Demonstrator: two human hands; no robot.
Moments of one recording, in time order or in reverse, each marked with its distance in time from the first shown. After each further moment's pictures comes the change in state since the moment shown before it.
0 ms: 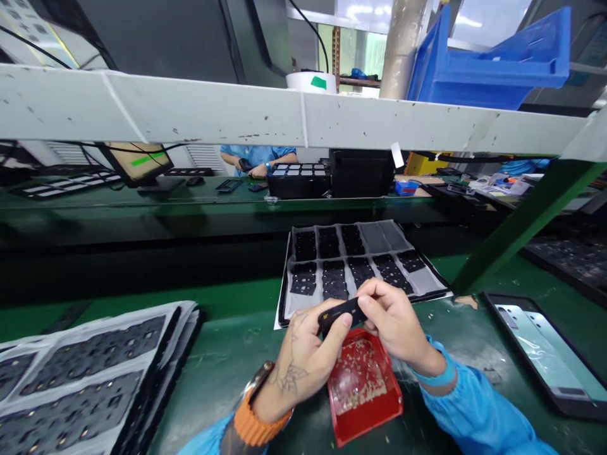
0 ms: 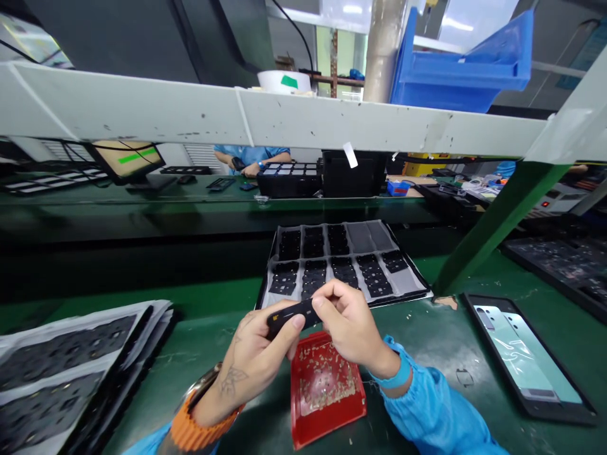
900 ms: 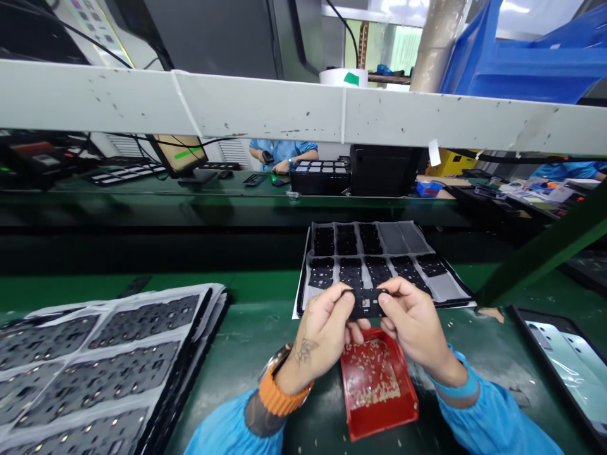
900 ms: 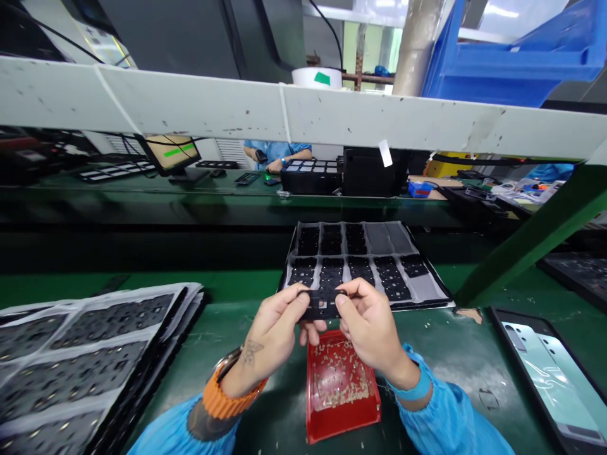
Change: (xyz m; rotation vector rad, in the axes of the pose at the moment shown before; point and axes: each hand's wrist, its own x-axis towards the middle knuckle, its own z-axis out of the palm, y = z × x) left_hand 0.002 -0.010 0.005 -0.500 0.070 -0.392; right_hand 0.000 0.004 0.007 0.042 0.108 0.093
